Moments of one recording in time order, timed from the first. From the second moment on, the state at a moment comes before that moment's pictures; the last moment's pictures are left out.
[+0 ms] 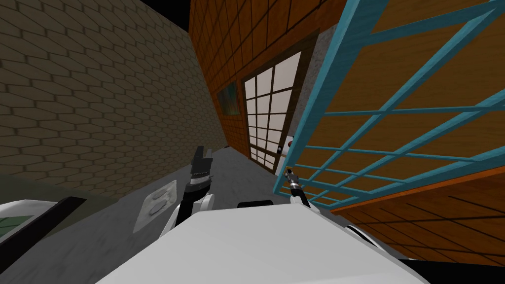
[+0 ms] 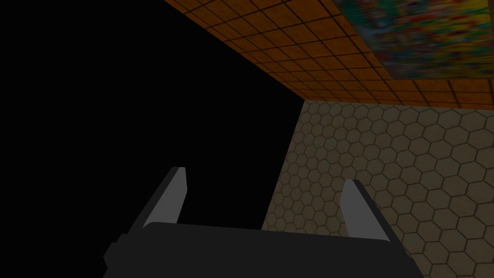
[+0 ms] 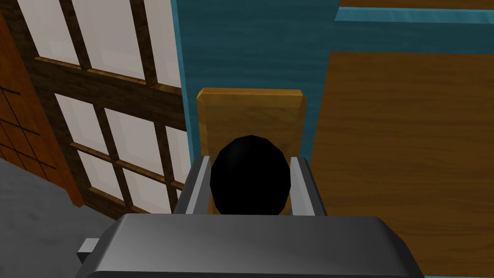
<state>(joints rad) -0.02 -0.33 0.19 -0.65 -0.61 -0.89 -1.50</state>
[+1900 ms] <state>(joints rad) 0.05 -0.45 0.38 -0.67 -0.53 -1.00 -1.70</state>
